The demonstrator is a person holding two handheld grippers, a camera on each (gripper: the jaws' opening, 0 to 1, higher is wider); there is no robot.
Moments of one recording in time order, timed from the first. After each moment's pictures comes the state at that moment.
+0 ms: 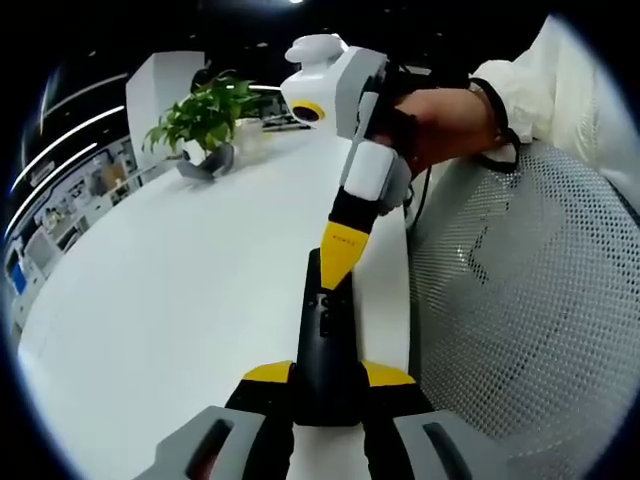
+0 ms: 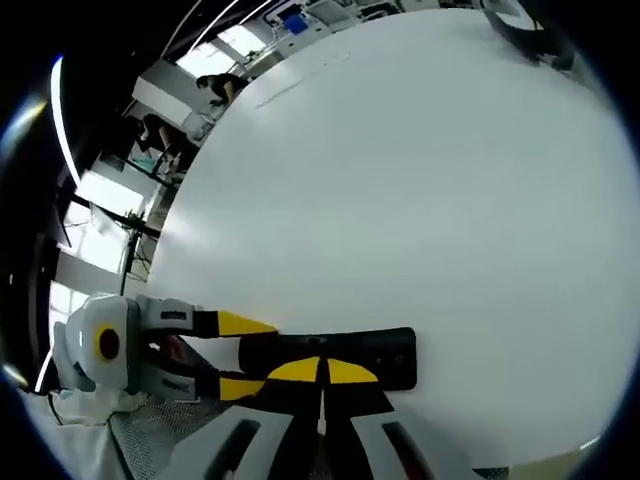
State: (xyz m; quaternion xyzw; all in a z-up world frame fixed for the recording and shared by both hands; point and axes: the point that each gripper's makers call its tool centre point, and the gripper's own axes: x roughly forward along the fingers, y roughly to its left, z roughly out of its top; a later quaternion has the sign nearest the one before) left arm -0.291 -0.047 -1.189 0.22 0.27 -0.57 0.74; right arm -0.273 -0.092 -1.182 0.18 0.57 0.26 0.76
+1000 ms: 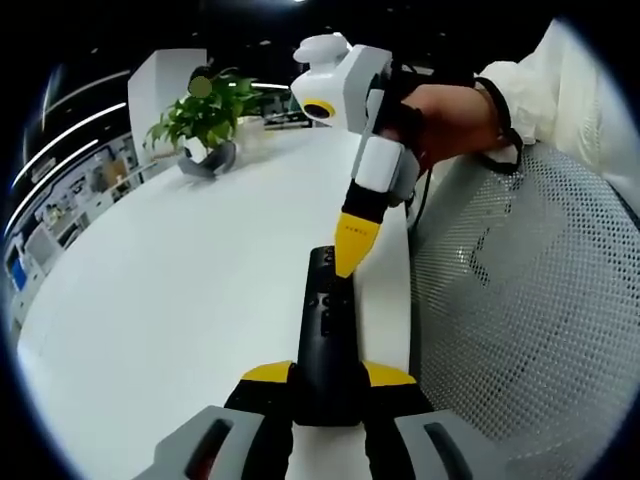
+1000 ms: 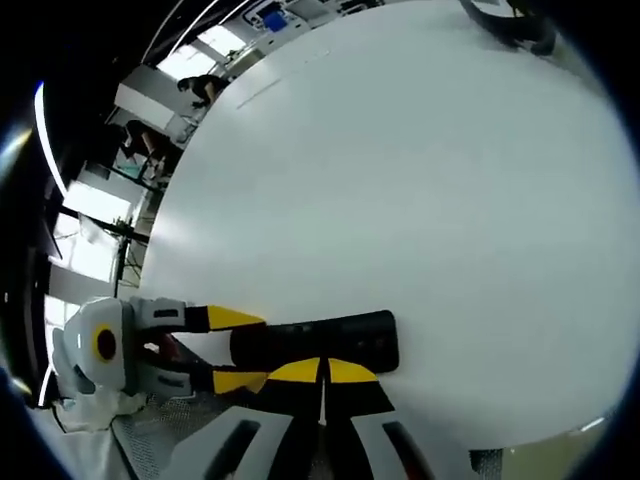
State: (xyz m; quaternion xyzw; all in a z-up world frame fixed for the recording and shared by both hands) left arm -0.289 -0.047 -1.189 0.22 0.28 -0.56 0.75; right arm -0.280 -0.103 -1.183 0.16 0.59 0.24 0.75
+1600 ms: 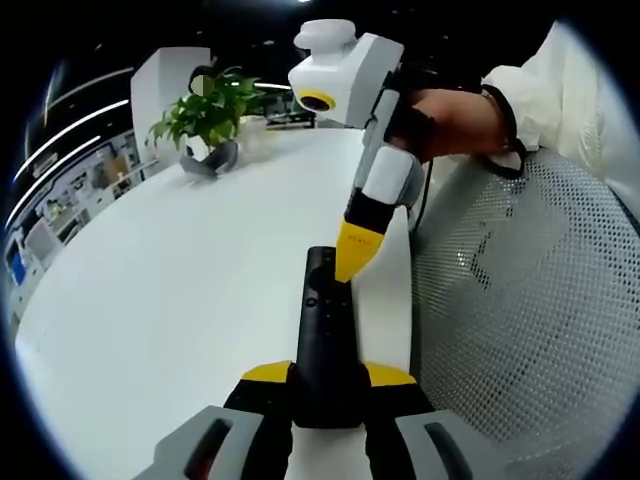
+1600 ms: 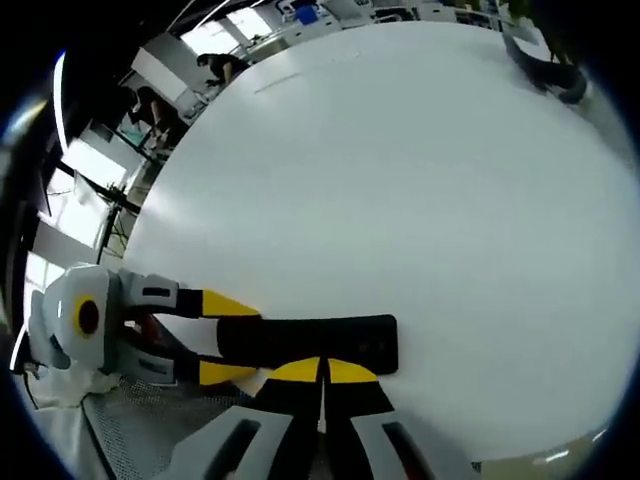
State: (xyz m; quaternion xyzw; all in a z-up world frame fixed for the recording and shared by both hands) left arm -0.290 -0.049 -1.189 0.21 0.28 -0.56 0.75; right arm -0.279 -0.102 -1.185 0.09 0.58 0.25 0.77
